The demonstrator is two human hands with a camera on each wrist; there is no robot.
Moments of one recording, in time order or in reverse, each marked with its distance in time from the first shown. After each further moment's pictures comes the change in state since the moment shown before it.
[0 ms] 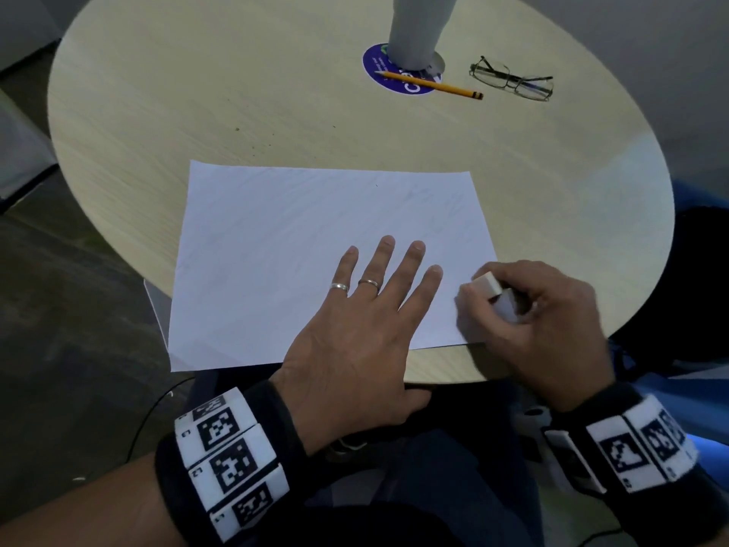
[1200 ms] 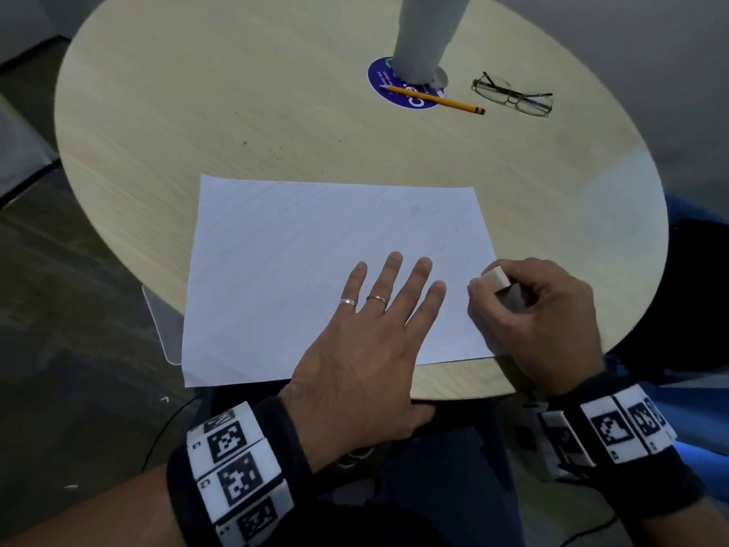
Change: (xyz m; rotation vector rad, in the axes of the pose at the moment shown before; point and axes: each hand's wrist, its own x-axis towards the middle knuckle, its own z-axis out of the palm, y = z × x) left_hand 0.000 -0.003 0.000 -0.025 -0.011 0.016; right_hand 0.021 0.017 0.007 -0.009 0.059 0.058
